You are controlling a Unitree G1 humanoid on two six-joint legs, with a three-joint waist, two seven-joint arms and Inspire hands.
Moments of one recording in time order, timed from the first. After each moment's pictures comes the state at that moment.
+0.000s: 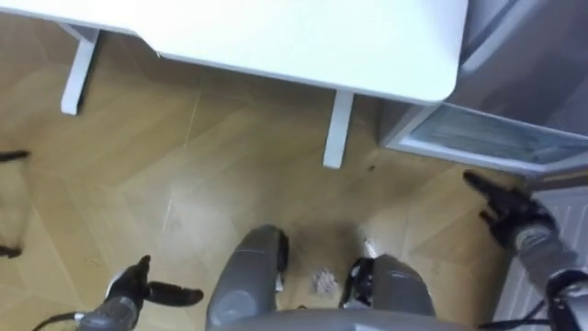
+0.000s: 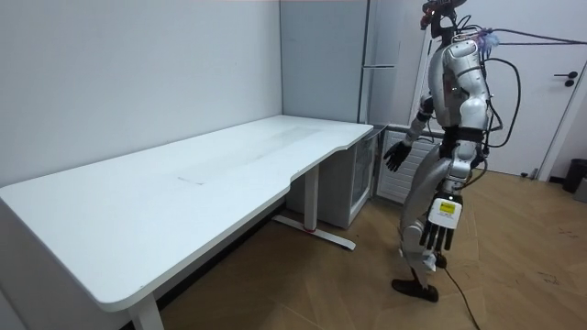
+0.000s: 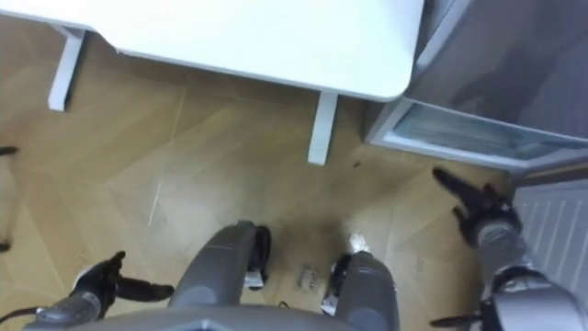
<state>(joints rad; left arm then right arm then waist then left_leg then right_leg) 0.10 0.38 -0.21 1.08 -0.22 -0.04 0.00 -0.17 -0.42 0.12 1.33 1.13 -0.05 0.16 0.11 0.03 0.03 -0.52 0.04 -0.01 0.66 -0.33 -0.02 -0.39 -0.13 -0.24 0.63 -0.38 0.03</state>
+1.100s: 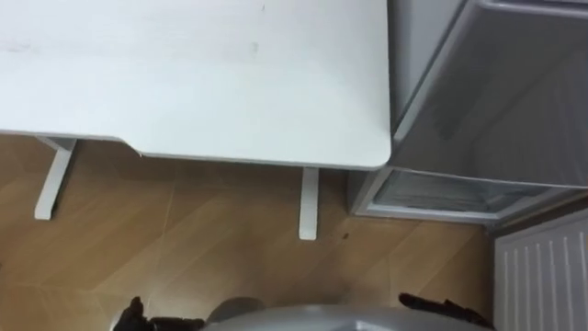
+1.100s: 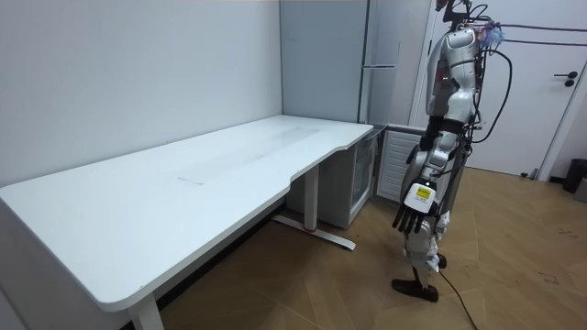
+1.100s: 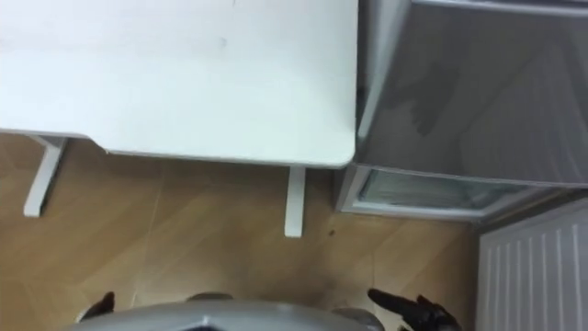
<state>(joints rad) 0.23 0.24 0.05 1.10 -0.12 -0.05 0.12 0.11 -0.27 0.04 1.31 0.61 0.02 0.17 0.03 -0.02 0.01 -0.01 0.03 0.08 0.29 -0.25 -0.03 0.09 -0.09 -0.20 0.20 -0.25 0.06</state>
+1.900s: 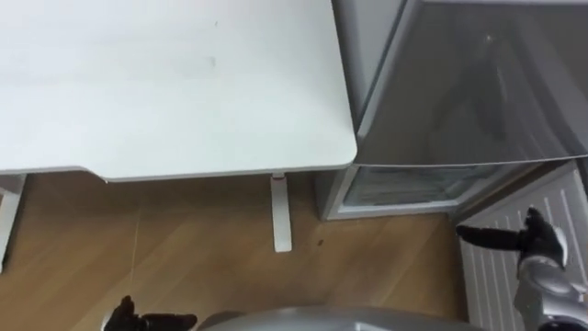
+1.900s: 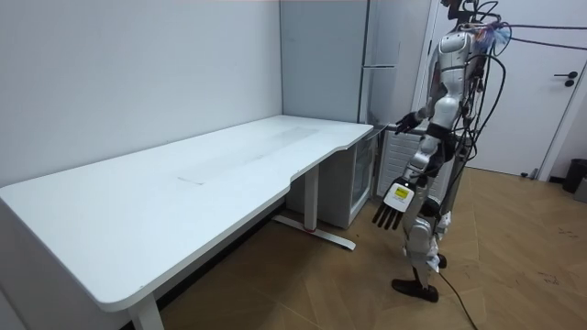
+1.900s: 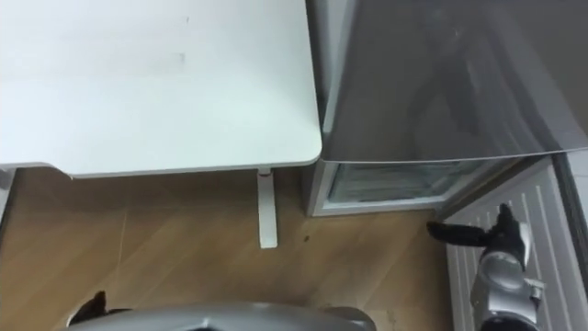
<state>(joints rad) 0.21 0.24 0.19 1.10 -0.03 -0.02 0.10 0.12 -0.31 -0.27 0.63 0.03 0.01 -0.21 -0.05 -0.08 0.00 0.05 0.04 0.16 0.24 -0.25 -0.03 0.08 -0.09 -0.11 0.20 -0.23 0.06</state>
